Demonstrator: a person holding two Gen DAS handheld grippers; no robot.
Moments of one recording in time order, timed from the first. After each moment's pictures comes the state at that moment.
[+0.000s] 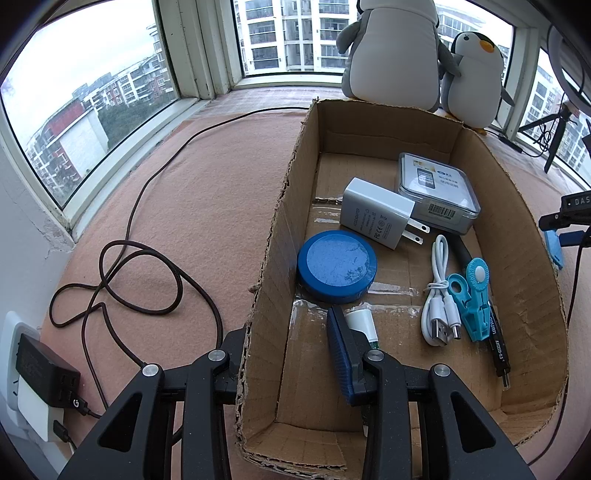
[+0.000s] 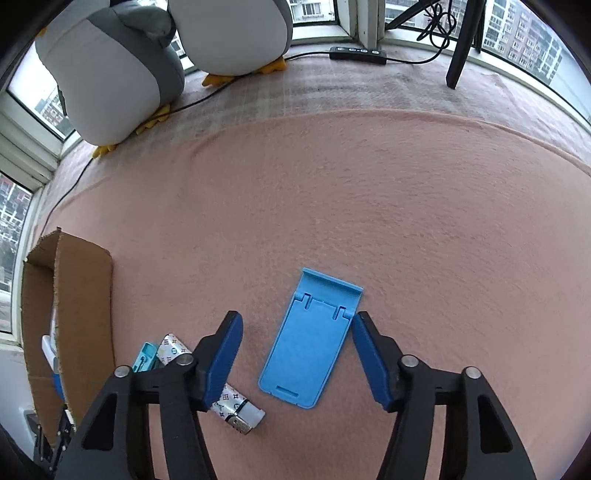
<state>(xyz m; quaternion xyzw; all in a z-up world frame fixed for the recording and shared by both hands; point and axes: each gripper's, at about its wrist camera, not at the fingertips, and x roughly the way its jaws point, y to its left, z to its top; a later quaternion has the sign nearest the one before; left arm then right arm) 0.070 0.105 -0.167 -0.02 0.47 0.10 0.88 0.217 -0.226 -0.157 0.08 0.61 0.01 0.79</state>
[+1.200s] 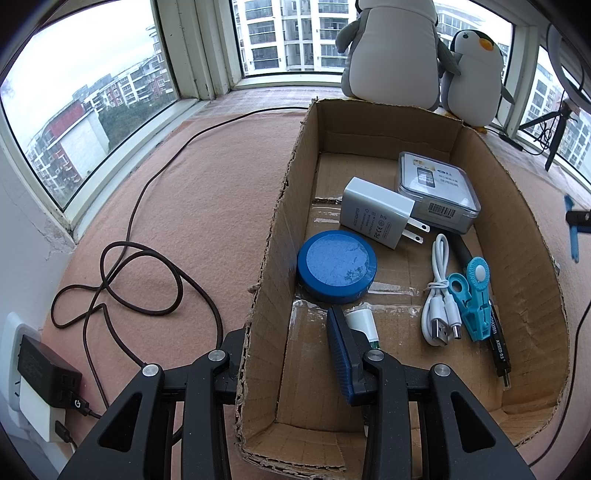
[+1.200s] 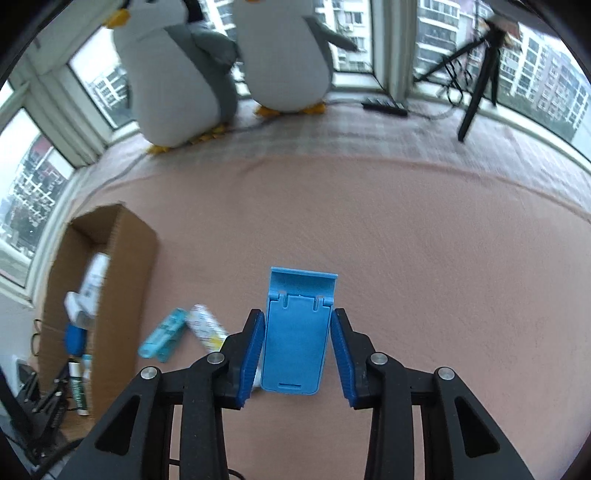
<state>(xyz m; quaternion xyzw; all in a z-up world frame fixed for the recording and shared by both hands) 0.071 0.104 -0.167 -0.02 0.47 0.10 0.88 0.187 -0.221 -0.111 0.04 0.55 0.08 0.83</state>
